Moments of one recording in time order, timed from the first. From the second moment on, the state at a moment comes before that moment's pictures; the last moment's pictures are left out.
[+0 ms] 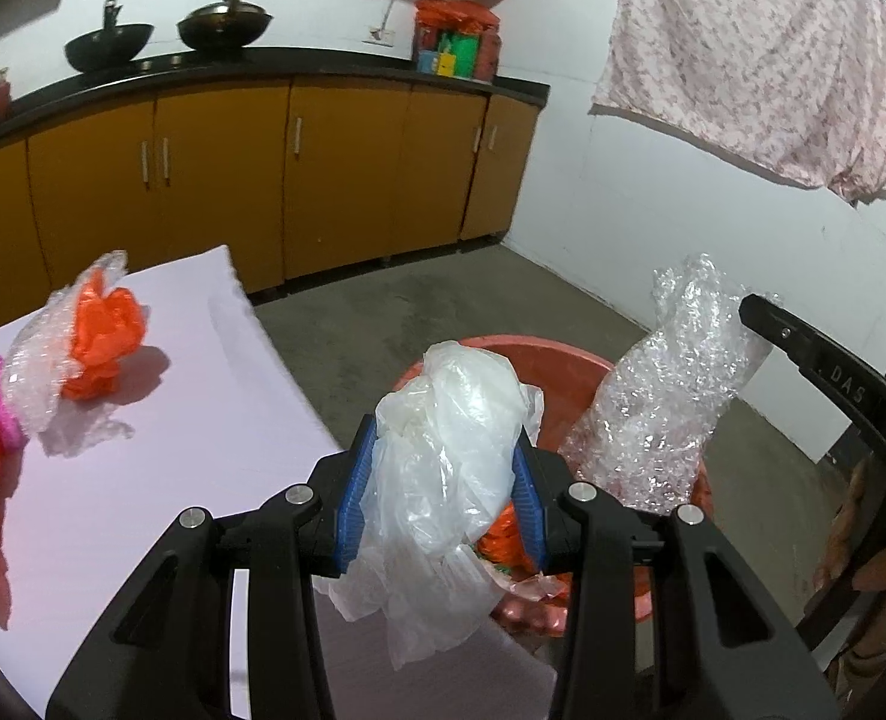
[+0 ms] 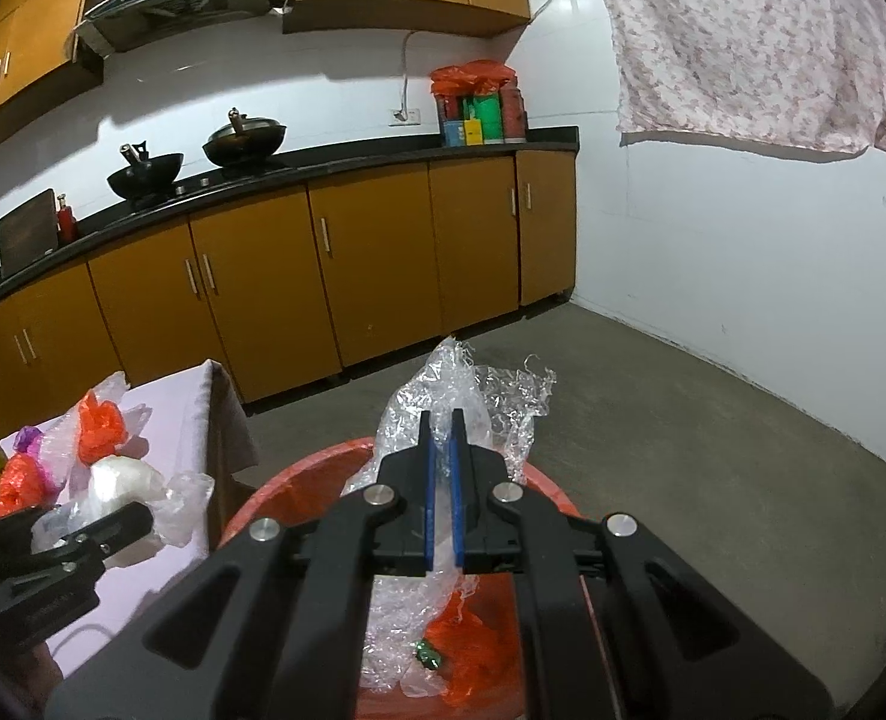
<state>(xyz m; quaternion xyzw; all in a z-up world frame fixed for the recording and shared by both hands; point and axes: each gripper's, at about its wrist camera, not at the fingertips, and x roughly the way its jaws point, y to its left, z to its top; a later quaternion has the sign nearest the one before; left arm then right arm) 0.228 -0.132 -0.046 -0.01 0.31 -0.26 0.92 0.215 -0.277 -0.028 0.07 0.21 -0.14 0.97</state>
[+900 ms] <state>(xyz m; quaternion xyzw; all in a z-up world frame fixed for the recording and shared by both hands) 0.247 -0.157 -0.063 0.01 0.33 -0.26 0.91 0.208 -0.292 -0.043 0.08 0.21 -0.14 0.96</state>
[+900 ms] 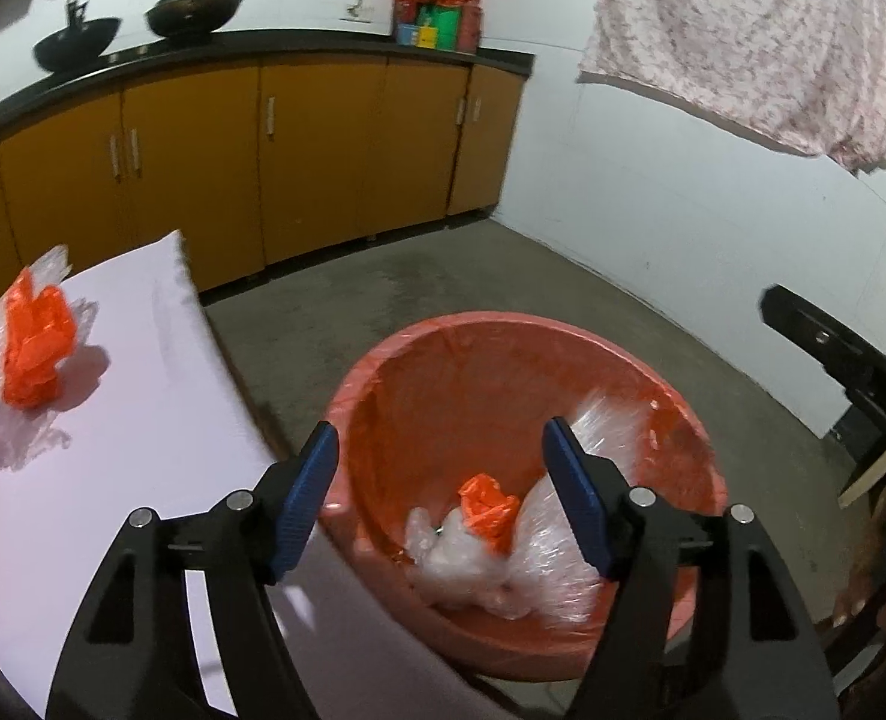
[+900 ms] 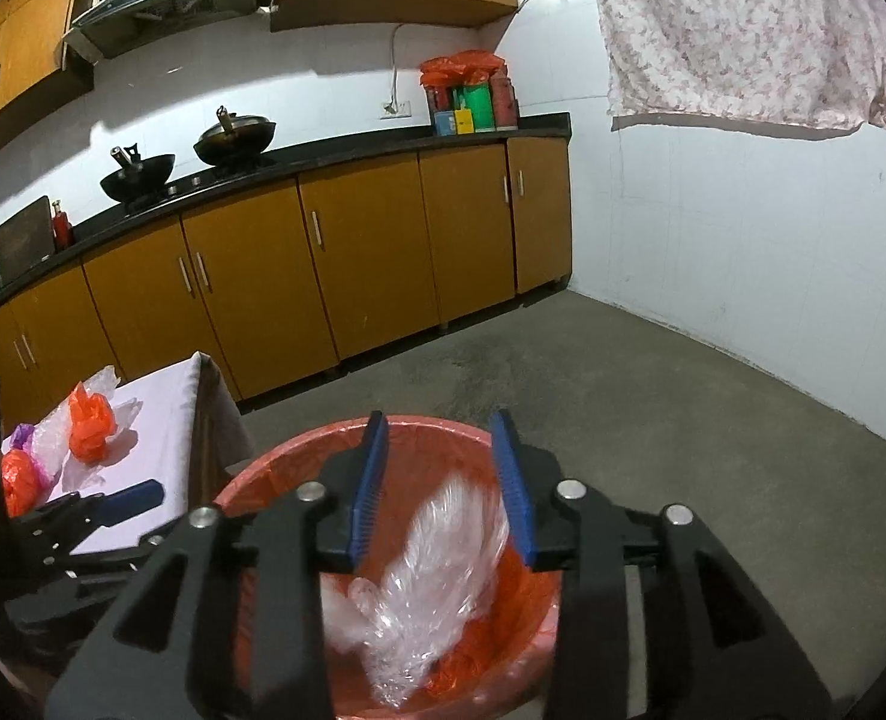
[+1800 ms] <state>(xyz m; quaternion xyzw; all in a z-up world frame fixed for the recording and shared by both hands) 0.211 0.006 -0.050 -0.02 0.29 -0.08 0.95 0.210 -0.208 -0.033 0.06 0.21 -0.07 0.97</state>
